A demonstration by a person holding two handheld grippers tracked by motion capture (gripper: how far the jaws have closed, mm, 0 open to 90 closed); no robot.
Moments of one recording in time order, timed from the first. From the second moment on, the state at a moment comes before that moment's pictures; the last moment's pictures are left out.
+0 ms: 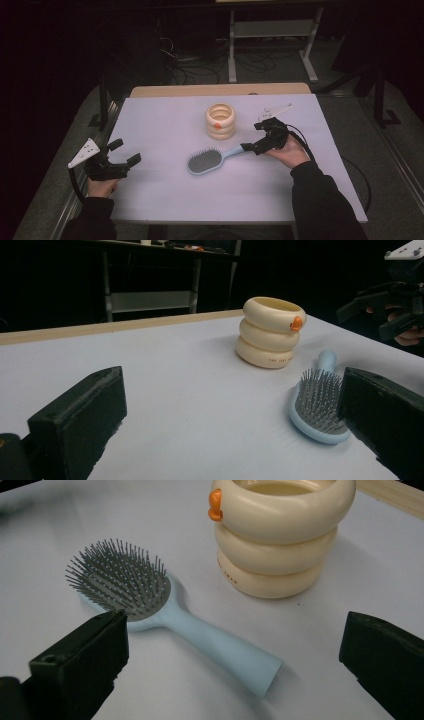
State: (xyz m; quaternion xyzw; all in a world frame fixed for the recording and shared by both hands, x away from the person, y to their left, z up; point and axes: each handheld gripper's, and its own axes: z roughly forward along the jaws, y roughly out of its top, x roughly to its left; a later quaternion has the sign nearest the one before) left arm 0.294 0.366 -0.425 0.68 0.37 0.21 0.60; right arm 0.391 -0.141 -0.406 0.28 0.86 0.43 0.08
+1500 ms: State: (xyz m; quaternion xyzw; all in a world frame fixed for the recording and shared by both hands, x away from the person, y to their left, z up) left arm 0.295 0.367 -0.425 0.68 0.37 0.21 0.60; right arm 0.431 -0.128 -0.420 0.31 0.85 0.42 0.09
